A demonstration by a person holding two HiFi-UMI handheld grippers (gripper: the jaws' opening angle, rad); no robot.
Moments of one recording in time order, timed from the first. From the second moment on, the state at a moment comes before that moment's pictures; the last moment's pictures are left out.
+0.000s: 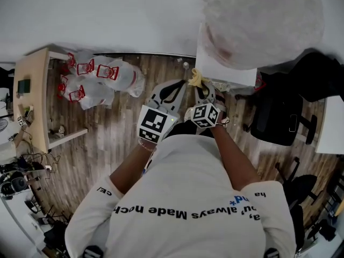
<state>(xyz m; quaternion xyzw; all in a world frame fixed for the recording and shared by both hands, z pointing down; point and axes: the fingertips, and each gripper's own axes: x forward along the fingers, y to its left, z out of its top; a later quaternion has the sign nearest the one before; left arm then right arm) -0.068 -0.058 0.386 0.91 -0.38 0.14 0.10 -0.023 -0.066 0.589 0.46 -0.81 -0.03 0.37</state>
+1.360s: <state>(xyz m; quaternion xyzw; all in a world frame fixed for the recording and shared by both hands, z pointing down) -0.032 -0.060 0.385 0.92 -0.36 0.14 0.10 0.046 -0.072 0.615 0.50 -0.75 -0.07 0.42</state>
